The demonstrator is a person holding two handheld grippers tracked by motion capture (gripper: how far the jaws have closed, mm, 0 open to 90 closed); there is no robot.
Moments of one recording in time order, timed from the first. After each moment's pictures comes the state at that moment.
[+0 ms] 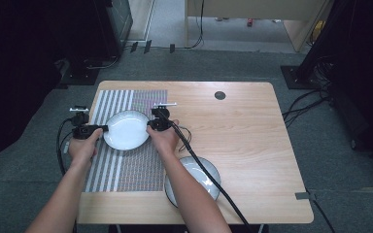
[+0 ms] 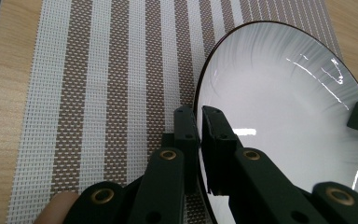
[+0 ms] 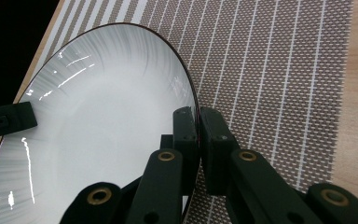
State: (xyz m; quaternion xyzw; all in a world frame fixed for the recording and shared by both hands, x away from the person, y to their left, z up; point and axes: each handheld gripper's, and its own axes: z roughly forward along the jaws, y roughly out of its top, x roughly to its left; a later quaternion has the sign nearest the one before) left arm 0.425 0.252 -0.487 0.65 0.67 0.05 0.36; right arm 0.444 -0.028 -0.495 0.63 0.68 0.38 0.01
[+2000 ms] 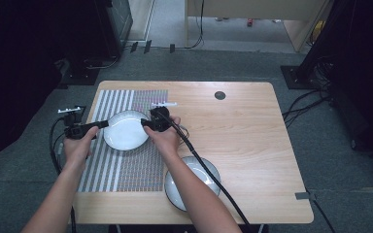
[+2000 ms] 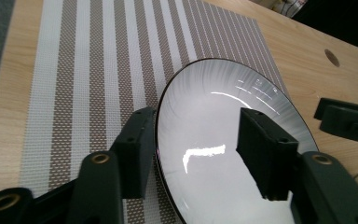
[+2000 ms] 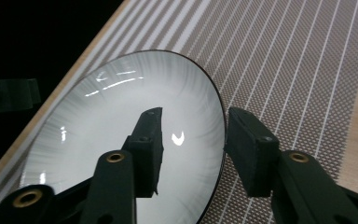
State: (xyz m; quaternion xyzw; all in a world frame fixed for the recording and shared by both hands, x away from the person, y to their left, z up) left arm 0.406 0.261 -0.460 0.65 0.62 0.08 0.43; right arm 0.428 -0.036 -0.474 0.54 0.71 0.45 0.06
